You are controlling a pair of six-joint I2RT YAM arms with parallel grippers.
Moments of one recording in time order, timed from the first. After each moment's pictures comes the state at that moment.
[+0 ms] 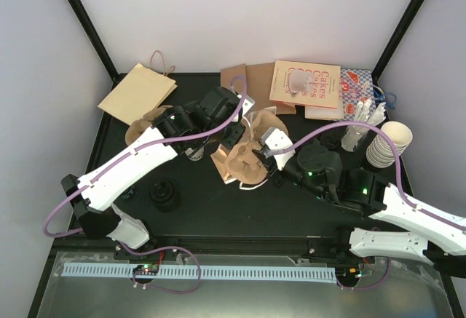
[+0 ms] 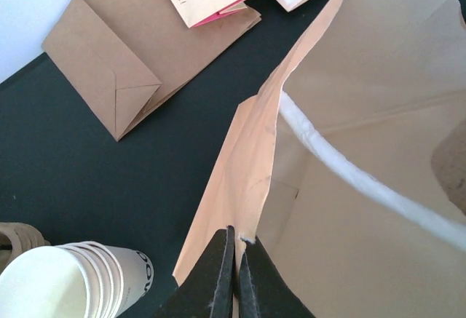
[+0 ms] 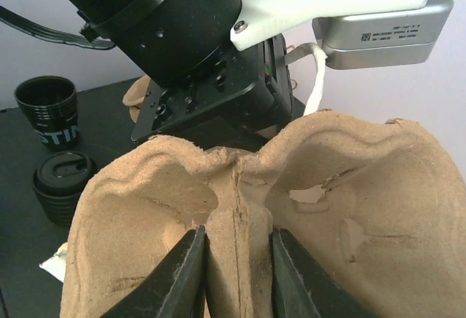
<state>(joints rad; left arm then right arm) -0.91 1.49 1.69 -1.01 -0.23 -0.11 1.19 0.92 1.12 -0.53 0.37 -0.09</state>
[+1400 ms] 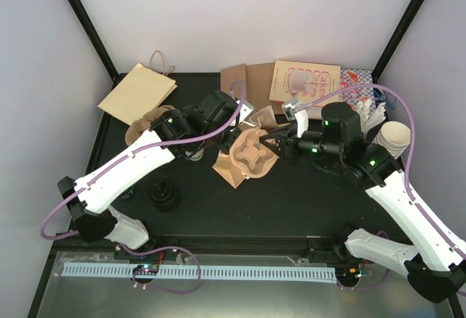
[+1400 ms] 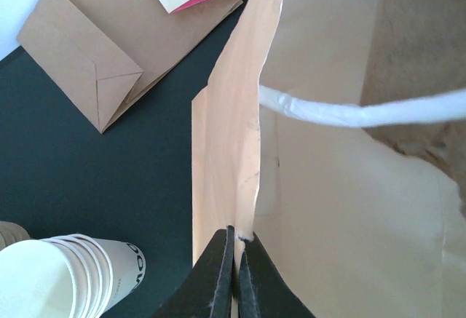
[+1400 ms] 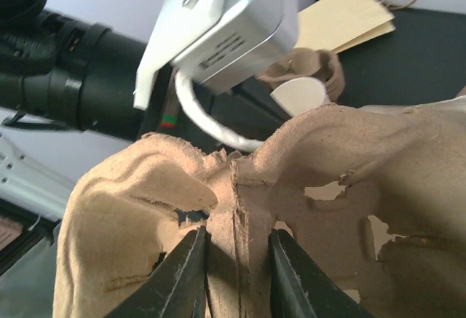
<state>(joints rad) -0.90 1.46 1.63 -1.00 -0.18 -0.07 0.65 0.99 1.22 -0.62 -0.46 0.30</state>
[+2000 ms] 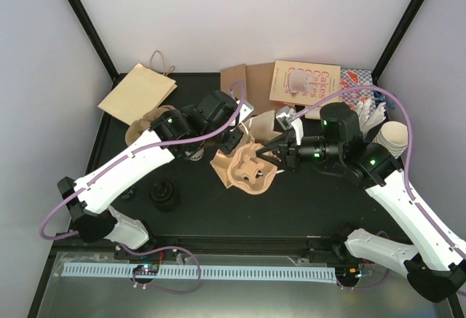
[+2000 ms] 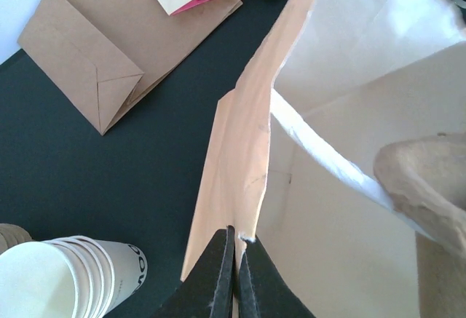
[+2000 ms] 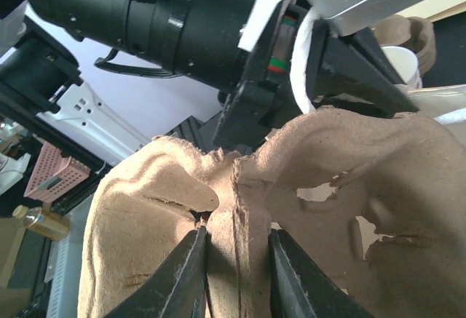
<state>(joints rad) -0.90 1.45 1.63 -1.00 -0.18 -0.06 0.65 1.00 1.23 -0.69 -0.70 0.24</state>
